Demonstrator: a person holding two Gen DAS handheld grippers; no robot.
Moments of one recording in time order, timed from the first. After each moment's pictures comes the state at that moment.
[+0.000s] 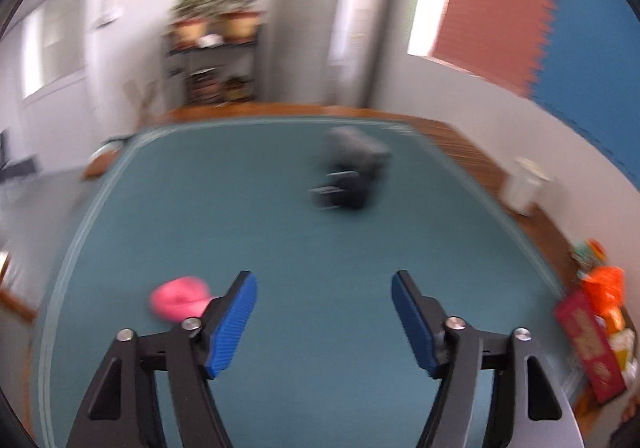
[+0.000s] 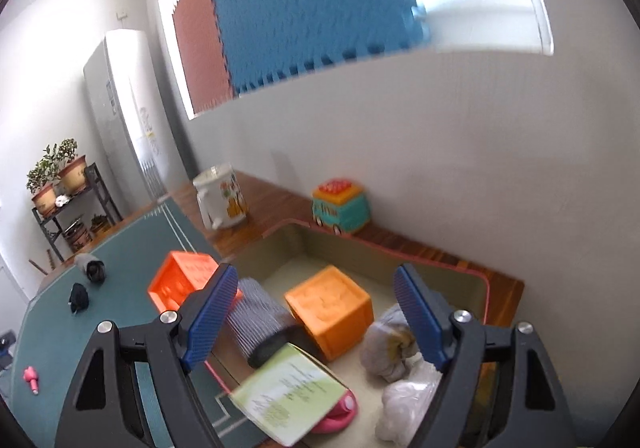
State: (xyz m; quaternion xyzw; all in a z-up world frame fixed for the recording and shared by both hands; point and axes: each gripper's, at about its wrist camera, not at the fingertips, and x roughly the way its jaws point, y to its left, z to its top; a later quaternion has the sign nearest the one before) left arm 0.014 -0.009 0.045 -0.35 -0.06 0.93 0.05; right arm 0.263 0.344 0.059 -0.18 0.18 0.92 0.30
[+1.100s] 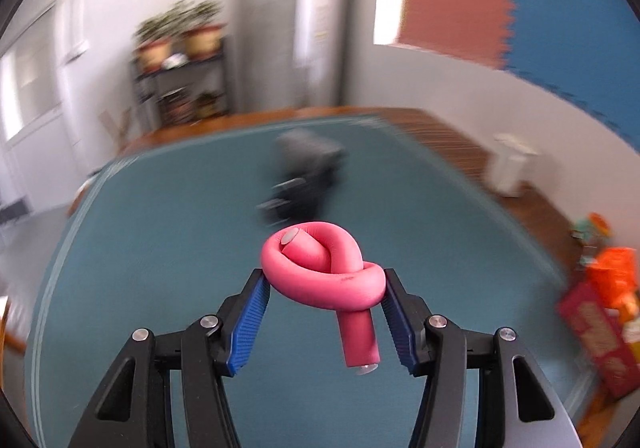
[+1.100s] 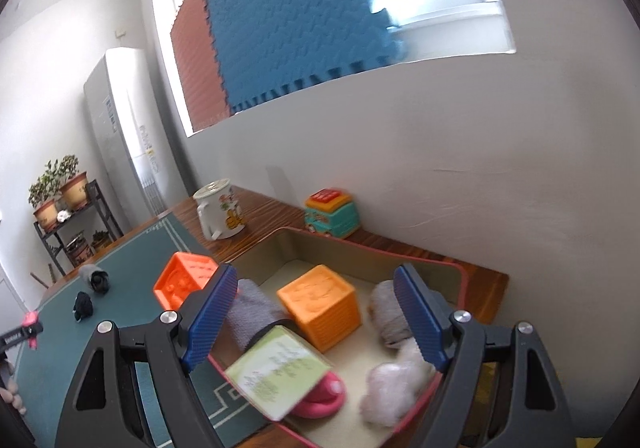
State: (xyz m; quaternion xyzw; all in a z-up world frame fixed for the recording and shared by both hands) left arm -0.014 0.096 0.039 -0.33 0.02 0.93 0.13; right arm 0.297 0.352 0.055 -0.15 0.19 0.92 0.31
